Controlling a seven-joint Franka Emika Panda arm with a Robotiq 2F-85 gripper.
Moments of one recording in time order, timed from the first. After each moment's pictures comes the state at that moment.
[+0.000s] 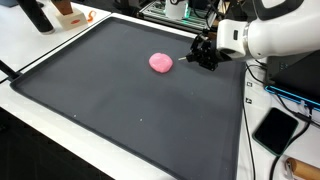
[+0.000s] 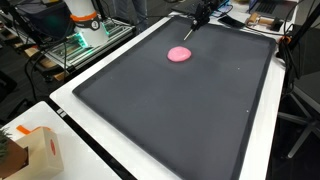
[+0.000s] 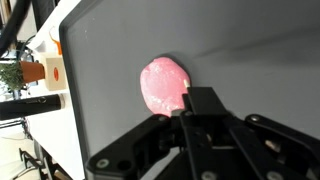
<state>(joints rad) 0.62 0.81 0.04 -1.32 -0.44 1.41 1.01</state>
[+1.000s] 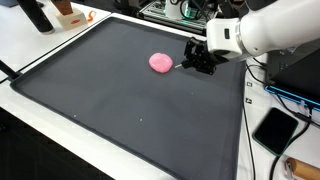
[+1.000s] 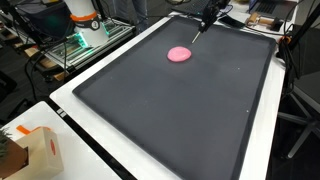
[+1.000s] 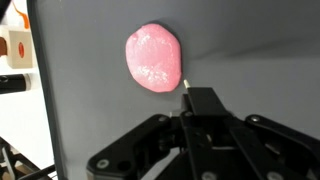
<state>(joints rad) 0.55 0.80 0.05 -1.29 -0.44 1.52 0.87</state>
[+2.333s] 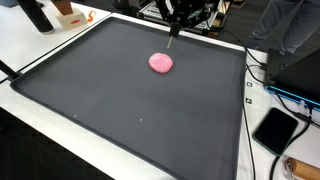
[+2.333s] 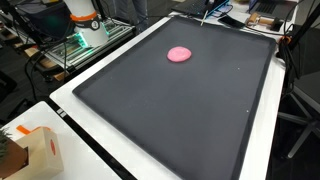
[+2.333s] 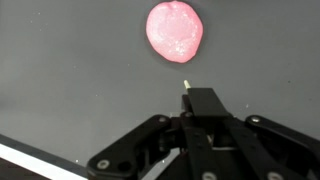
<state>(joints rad) 0.31 0.38 0.11 -1.61 -0.24 1.78 0.21</state>
